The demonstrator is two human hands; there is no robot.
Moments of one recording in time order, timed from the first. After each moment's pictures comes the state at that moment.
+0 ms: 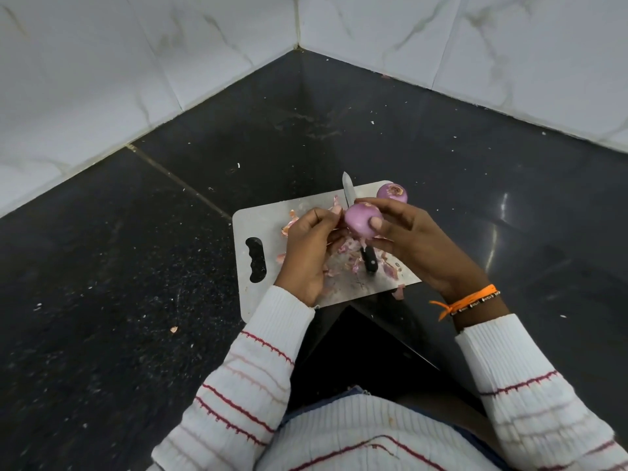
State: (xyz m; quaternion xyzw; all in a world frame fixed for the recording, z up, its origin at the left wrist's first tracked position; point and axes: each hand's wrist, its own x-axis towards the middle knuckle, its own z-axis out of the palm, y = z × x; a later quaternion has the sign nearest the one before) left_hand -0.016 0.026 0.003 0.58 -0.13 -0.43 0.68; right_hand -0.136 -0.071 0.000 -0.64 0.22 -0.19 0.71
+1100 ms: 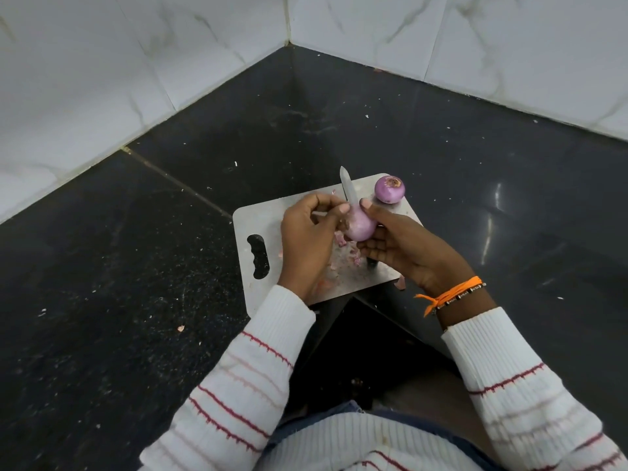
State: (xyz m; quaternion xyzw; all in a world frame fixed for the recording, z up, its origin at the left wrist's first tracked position) left_hand -0.015 0.034 0.010 0.69 -0.28 -0.24 0.62; right_hand -0.119 -0.048 0.008 -0.51 0.38 -0.14 0.76
